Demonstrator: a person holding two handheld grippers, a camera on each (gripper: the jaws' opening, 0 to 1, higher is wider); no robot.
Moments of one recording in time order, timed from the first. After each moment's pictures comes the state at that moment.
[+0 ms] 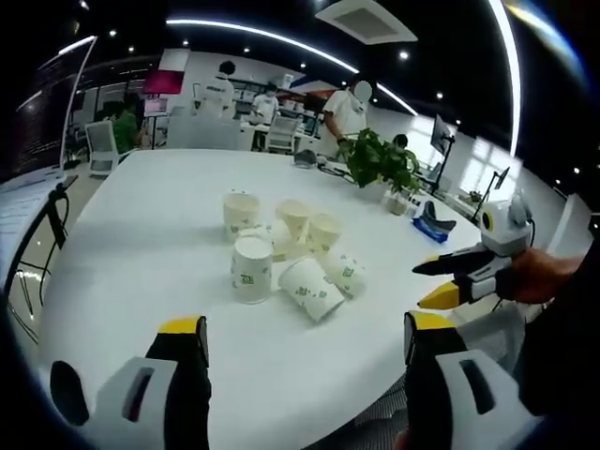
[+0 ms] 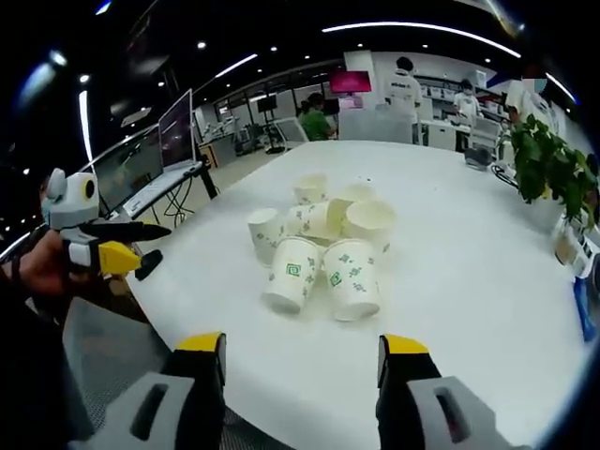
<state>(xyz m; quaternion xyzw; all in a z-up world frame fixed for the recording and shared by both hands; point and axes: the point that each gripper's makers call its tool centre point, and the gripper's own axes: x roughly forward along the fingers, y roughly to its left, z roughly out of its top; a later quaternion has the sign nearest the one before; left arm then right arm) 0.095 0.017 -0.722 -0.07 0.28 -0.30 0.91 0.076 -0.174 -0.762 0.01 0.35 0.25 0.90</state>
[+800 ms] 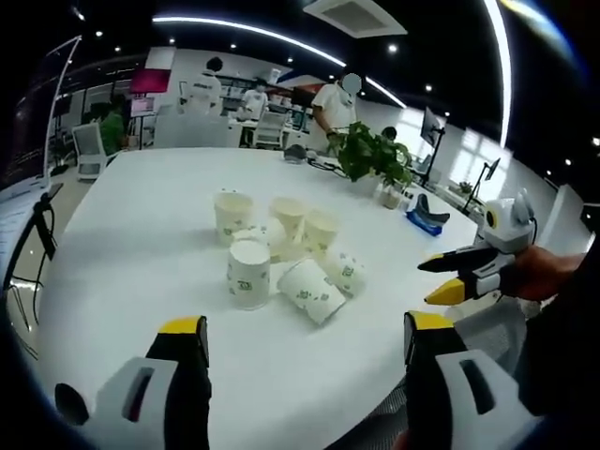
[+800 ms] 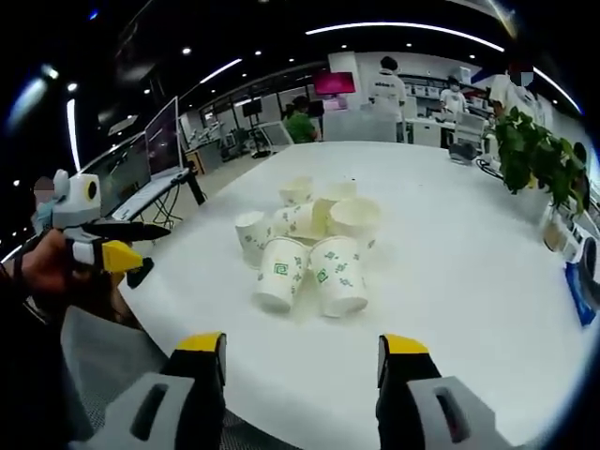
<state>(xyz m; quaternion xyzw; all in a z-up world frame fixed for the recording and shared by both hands) 0.109 0.016 -0.726 -0.05 0.28 -0.32 0.90 0.072 -0.182 -0.762 0.02 0.35 0.22 0.91</state>
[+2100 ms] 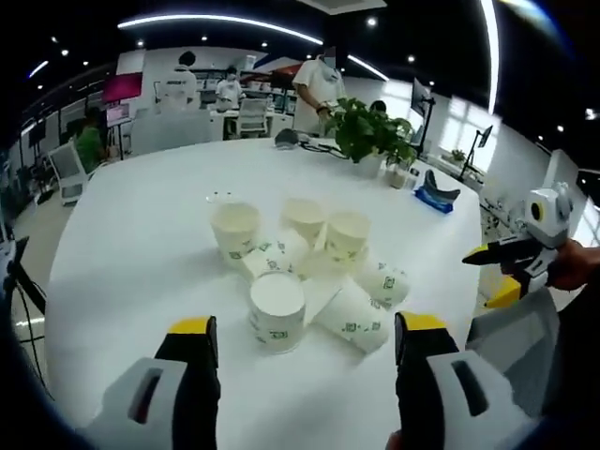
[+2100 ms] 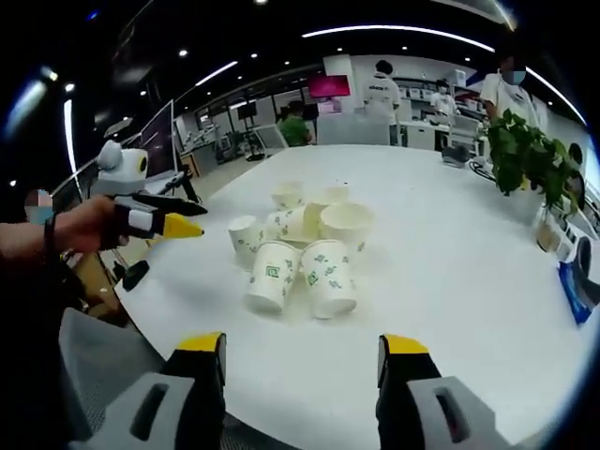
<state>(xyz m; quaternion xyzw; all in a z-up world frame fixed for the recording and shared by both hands) 0.199 -0.003 -0.743 0.02 0.31 -0.36 0.88 0.075 -0.193 -0.756 0.02 0.34 0.21 0.92</state>
